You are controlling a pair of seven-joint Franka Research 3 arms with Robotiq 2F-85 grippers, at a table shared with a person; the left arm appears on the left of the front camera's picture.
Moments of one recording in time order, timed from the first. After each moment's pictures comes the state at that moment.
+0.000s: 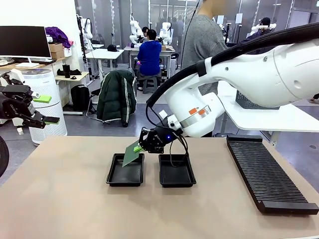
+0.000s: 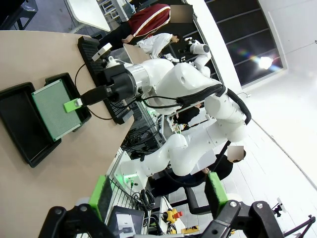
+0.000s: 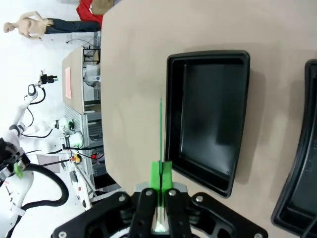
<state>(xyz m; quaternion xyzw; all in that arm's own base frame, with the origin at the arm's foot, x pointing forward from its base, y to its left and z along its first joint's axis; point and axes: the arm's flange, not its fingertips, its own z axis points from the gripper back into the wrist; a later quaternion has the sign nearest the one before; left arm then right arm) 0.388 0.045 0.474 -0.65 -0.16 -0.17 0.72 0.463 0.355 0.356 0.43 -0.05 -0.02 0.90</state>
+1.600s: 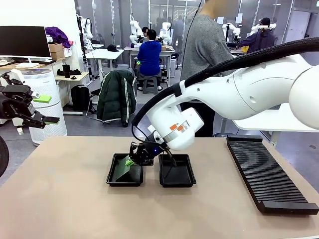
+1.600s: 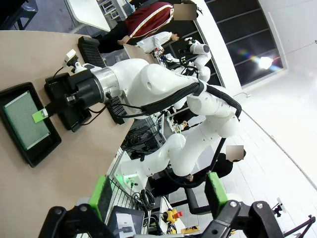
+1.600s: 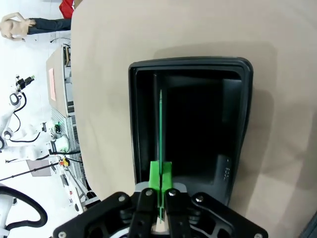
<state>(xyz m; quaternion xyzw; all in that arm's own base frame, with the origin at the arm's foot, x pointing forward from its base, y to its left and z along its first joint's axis) 0.388 0.045 0.474 -0.65 -0.16 -0.17 0.72 0.489 0.395 0.287 0.40 -0.03 -0.03 0.91</state>
